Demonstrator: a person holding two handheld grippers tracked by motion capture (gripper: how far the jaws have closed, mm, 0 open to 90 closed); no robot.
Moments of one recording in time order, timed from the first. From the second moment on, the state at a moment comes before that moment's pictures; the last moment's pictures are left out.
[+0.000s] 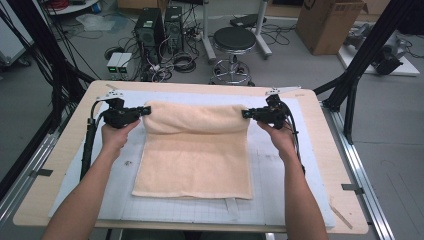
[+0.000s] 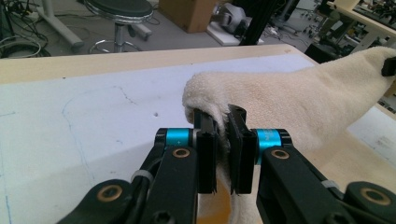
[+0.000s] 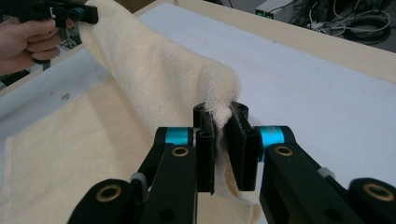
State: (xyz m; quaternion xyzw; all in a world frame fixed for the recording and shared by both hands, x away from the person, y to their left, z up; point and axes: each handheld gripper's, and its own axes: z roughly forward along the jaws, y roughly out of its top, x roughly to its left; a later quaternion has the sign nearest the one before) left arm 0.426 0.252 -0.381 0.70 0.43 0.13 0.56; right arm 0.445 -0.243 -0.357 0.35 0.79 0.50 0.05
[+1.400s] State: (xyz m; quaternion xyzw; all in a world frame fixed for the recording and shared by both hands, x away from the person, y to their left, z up) left arm 0.362 0.257 -0.387 0.72 0.37 0.14 0.57; right arm 0.388 -0.239 -0.354 0.29 0.81 0.51 0.05
